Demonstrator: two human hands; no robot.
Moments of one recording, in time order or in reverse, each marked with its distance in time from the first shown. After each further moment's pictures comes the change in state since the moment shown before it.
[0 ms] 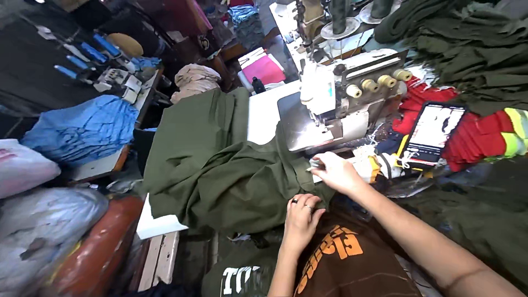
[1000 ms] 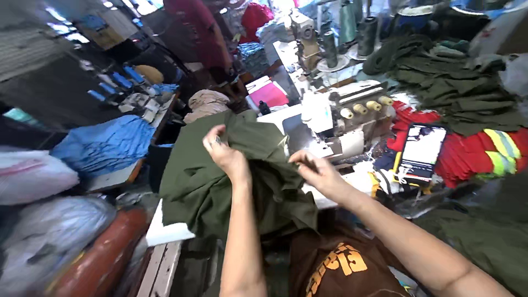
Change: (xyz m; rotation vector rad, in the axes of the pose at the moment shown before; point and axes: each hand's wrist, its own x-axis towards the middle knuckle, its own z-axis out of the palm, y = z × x) left_hand 0.168 -0.039 -0.175 0.109 0.835 -0.174; right_hand -0.005 -0.093 -0.041 0.635 0.134 -0.458
